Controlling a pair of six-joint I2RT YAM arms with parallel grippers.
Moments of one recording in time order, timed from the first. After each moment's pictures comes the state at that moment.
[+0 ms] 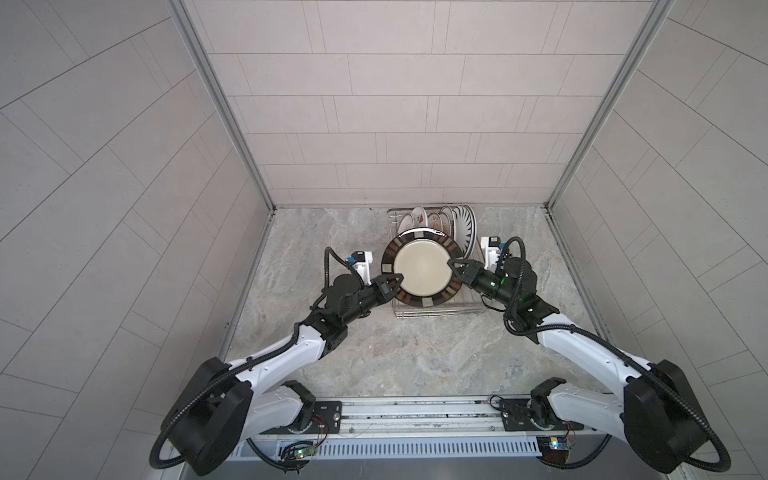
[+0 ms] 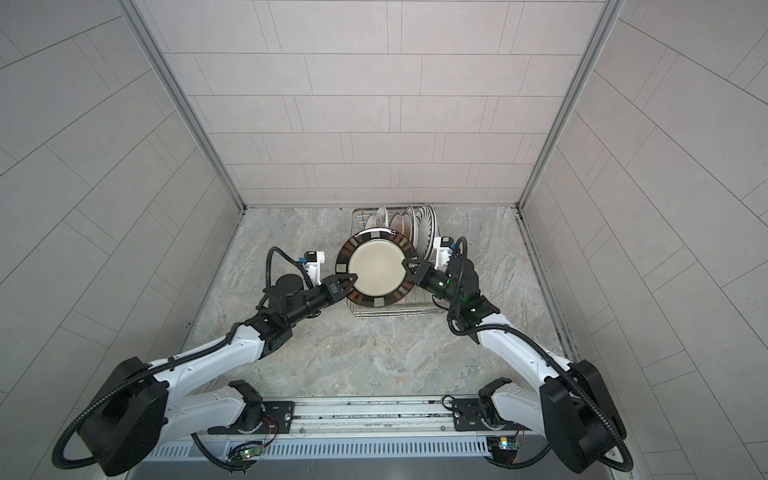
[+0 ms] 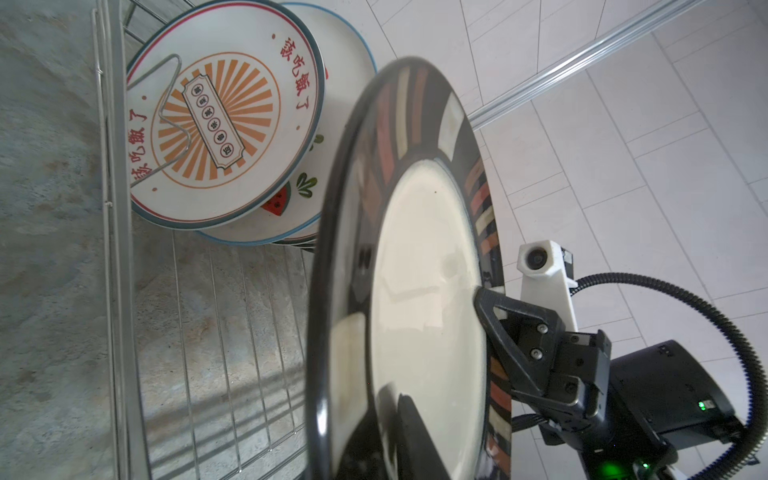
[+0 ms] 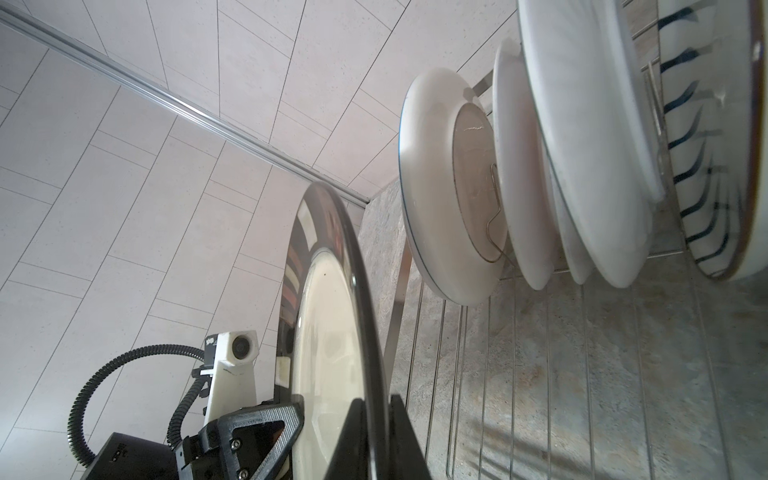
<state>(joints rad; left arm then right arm) -0.60 1.17 0.48 0.50 0.24 -0.99 0.39 1.14 0.59 0.39 -0.36 0.98</state>
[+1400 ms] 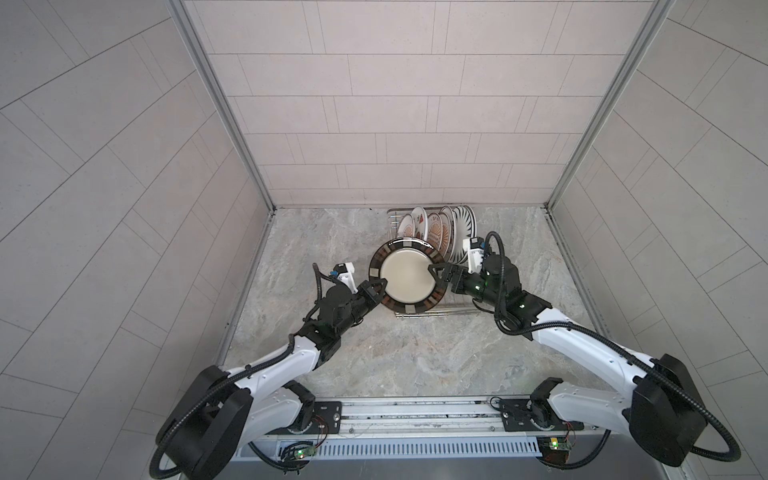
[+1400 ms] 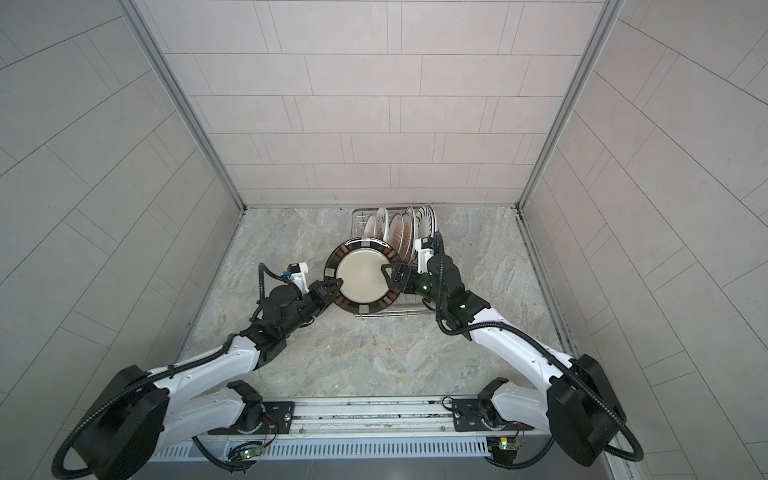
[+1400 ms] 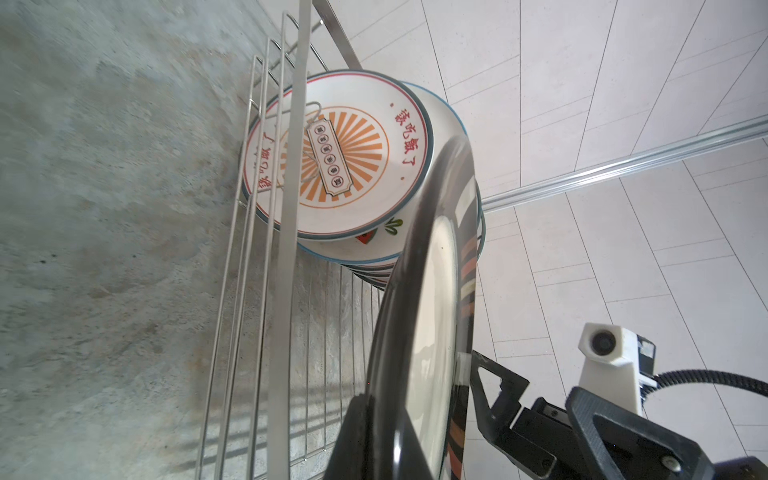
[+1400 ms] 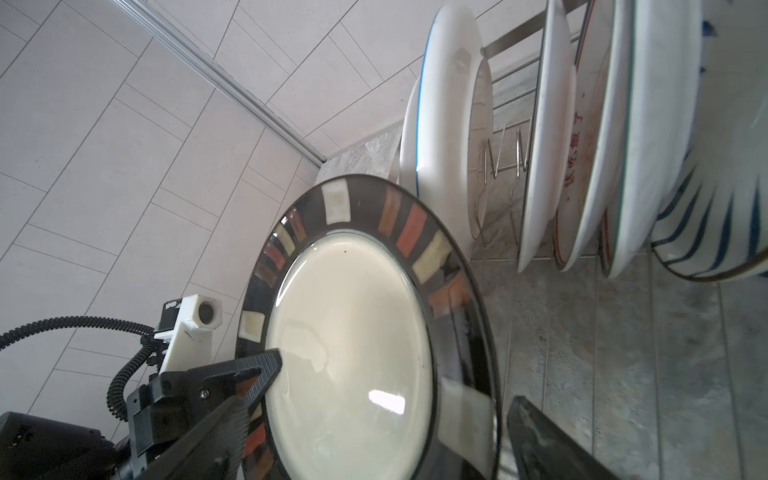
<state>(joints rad) -0.54 1.10 0.35 0.52 0.09 -1.15 0.54 1.15 0.72 0.10 -0.17 0.72</state>
